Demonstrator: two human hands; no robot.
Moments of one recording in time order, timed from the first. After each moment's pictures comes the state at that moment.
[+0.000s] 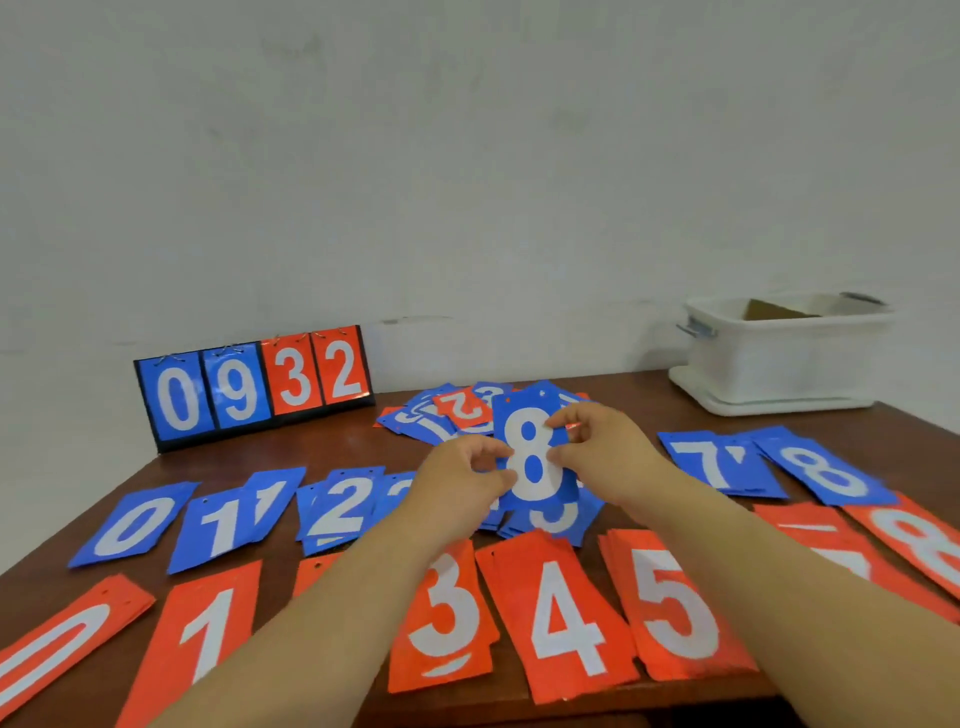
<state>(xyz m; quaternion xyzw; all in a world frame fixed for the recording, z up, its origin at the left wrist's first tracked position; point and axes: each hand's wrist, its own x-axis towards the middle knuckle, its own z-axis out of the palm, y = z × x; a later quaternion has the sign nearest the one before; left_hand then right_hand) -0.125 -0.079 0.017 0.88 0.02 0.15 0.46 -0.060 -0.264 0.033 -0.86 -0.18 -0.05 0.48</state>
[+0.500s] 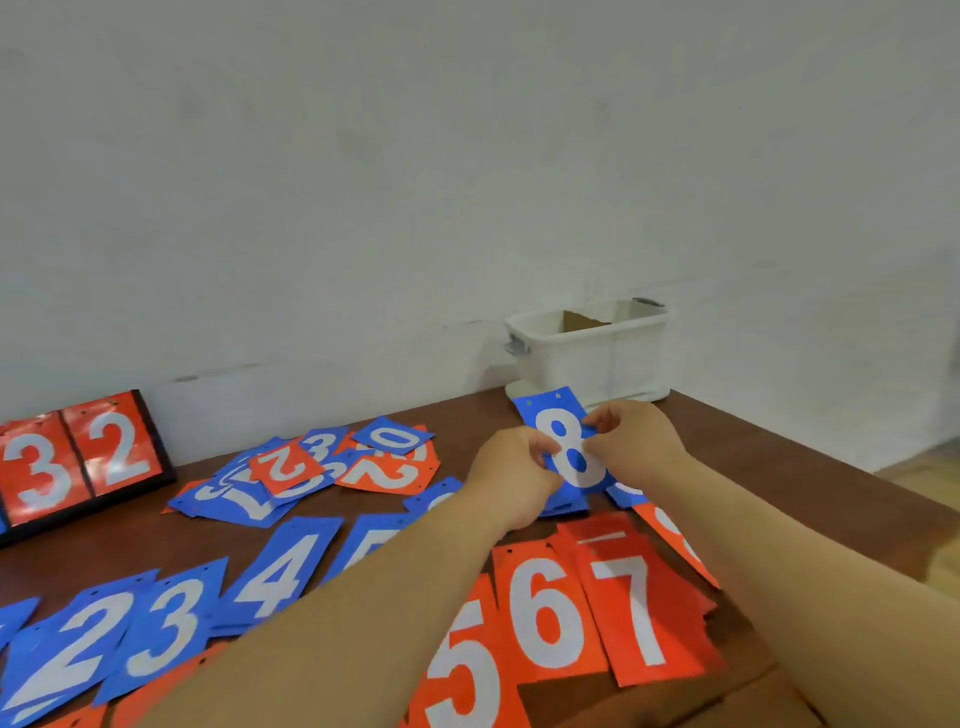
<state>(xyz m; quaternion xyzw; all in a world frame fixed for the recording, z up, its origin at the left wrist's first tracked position) -0.009 -0.315 0.025 0.92 -0.13 0.09 0.37 0.007 -0.486 0.027 -0.89 0.04 -0.16 0.44</state>
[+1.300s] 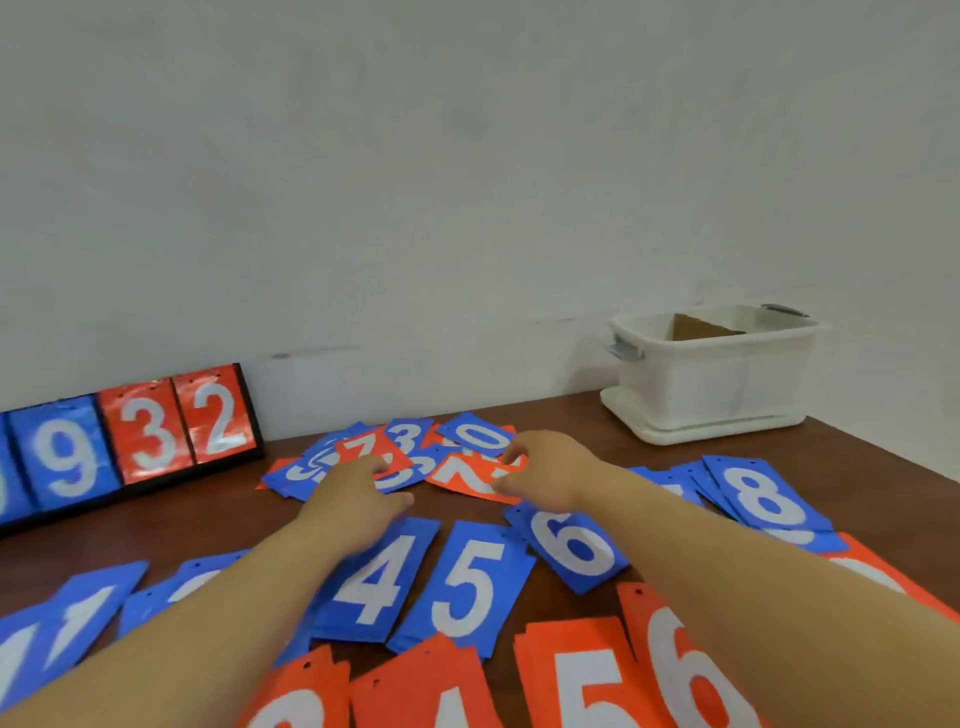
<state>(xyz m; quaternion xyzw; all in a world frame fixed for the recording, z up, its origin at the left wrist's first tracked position) 0.008 -0.051 0.012 0.96 0.13 0.09 0.22 0.063 -0.297 0.034 -0.95 -0.20 0.02 0.23</state>
